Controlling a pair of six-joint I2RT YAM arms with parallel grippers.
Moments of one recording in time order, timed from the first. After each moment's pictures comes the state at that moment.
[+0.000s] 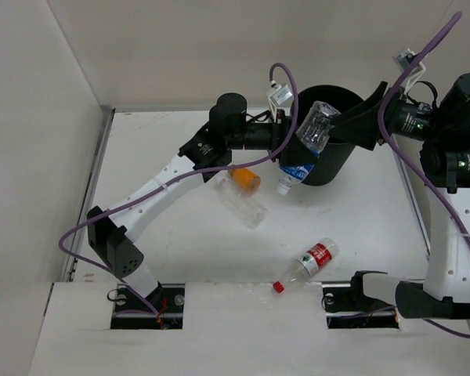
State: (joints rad) left arm -0.81 1.61 1.66 -0.07 0.78 -0.62; right arm -0.04 1.21 1.79 -0.55 -1.23 0.60
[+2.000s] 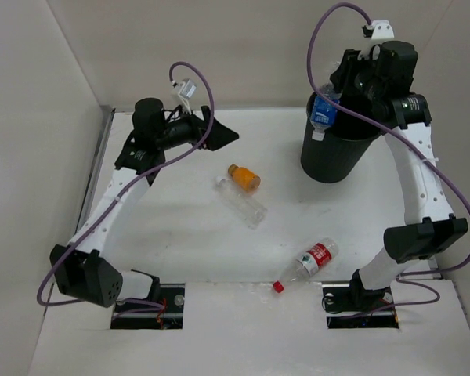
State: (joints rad) left arm -0.32 1.37 1.33 -0.13 0.72 -0.50; right arm 0.13 1.62 1.99 -0.59 -0.12 0.10
